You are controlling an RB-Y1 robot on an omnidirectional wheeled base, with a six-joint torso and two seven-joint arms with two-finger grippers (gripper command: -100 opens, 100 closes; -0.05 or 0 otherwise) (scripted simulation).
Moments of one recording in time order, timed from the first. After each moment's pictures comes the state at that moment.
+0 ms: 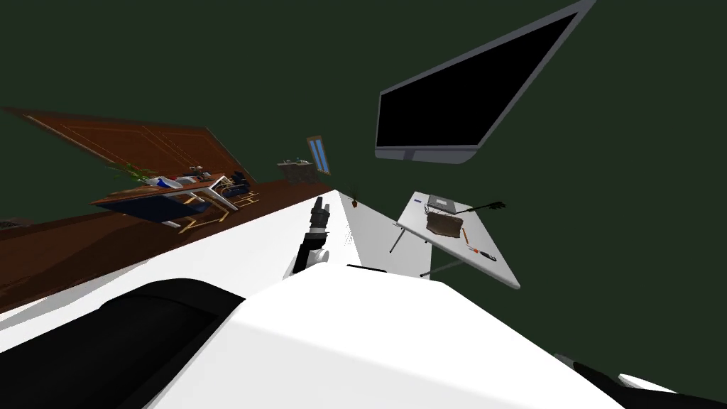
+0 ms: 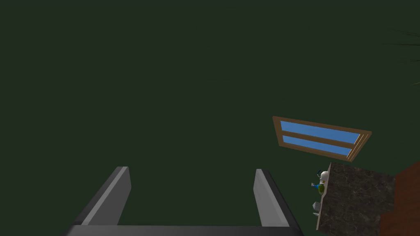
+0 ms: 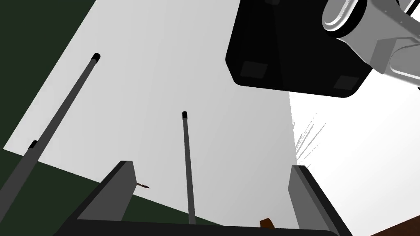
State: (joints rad) left arm 0.51 0.03 -0.04 -2.24 0.07 -0.35 -0.12; right arm 0.58 -1.45 0.69 -1.24 0.34 -0.60 0.12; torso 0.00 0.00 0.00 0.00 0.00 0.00
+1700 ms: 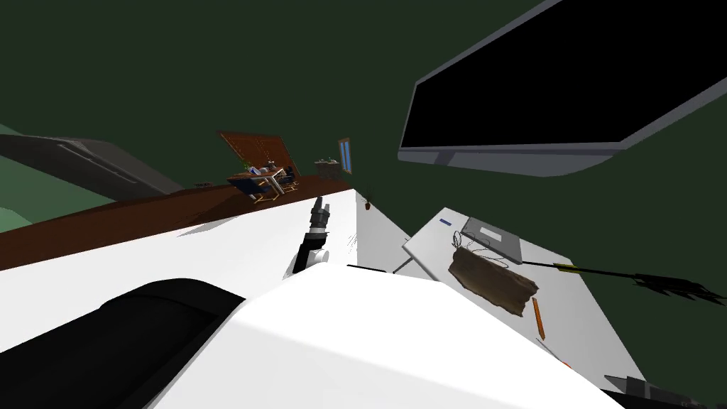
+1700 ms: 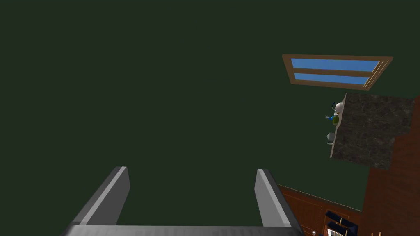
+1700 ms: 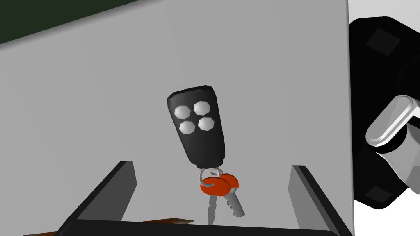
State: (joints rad) left arm 0.51 0.03 -0.04 -2.24 0.07 -0.35 -0.12; right arm 0.38 -1.72 1.02 -1.00 0.33 -0.72 0.25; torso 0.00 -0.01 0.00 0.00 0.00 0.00
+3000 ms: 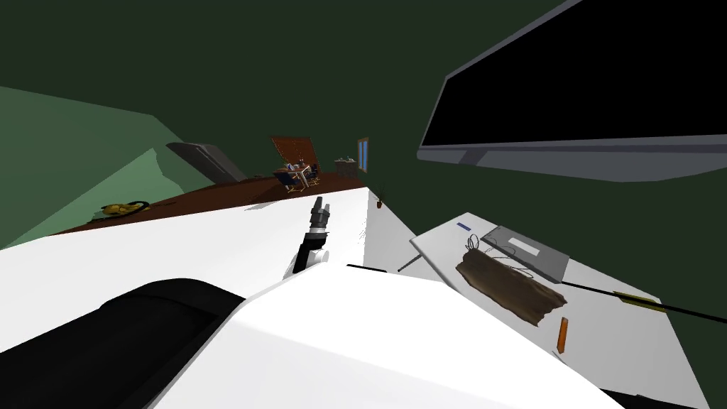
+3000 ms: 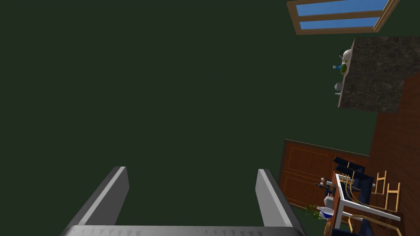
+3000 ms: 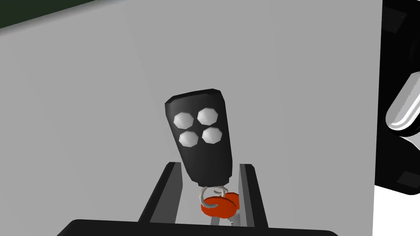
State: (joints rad) left arm 0.51 0.03 -0.04 -2.24 0.07 -0.35 -0.12; right arm 0.39 -1.64 1.02 -0.92 0.32 -0.72 0.13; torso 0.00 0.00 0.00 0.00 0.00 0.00
